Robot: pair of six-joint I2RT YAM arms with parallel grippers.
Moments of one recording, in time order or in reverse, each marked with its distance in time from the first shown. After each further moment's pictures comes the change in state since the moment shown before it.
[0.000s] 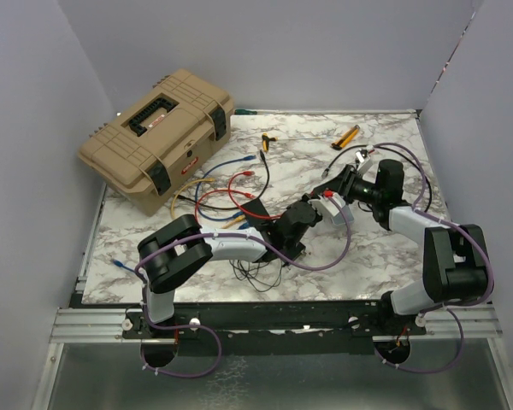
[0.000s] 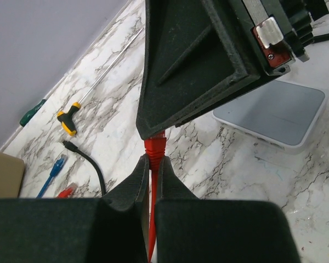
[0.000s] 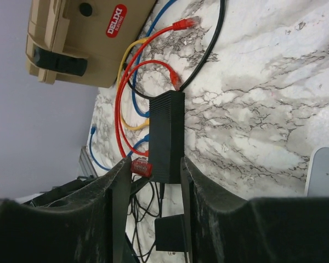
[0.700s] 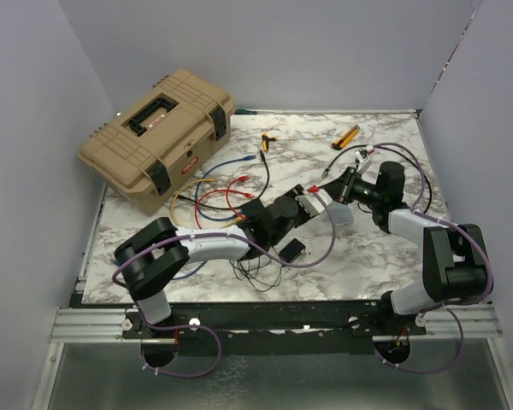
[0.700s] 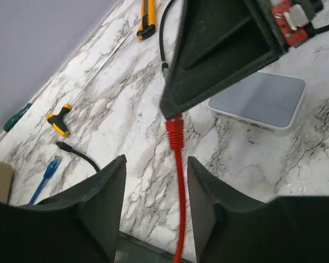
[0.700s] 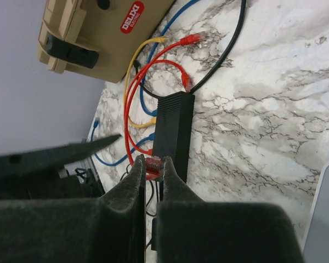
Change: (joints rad) left arm 0.033 -0.105 -0.086 -0.023 0.103 -0.028; right arm 0.007 0.005 -0.030 0.107 -0.045 -0.001
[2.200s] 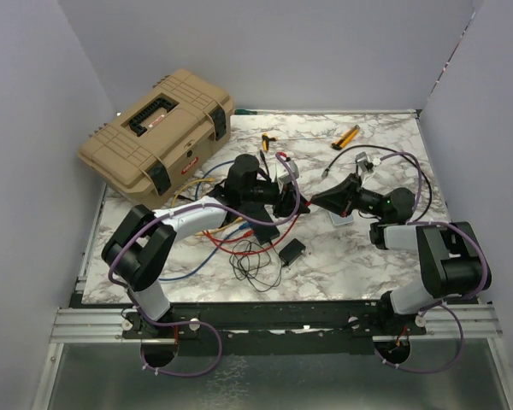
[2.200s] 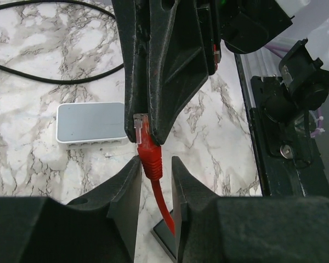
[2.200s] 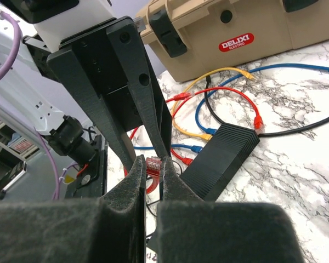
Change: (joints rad) left arm 0.378 -0.056 0.041 -0.047 1.294 -0.390; right arm 0.020 0.035 -0.197 0.909 -0.253 0.142
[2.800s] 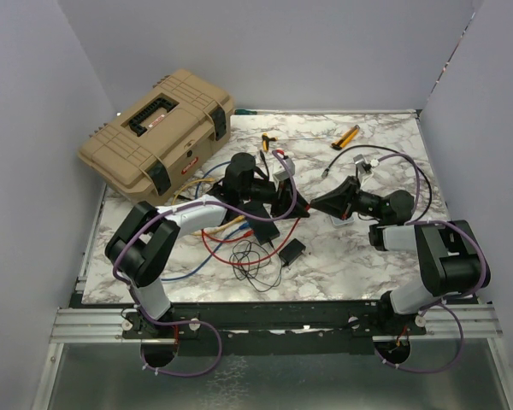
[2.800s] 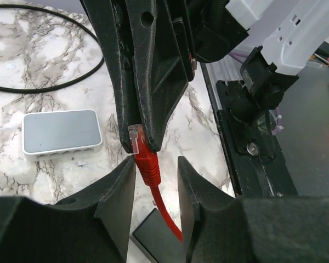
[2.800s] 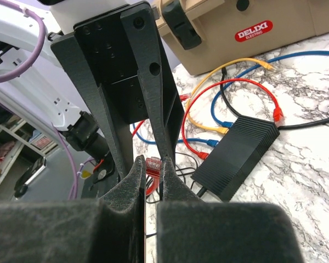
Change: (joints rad) left arm 0.026 0.034 0.000 0.115 0.148 -0.133; right arm 0.006 0.012 -0.014 0.051 -0.029 0.076
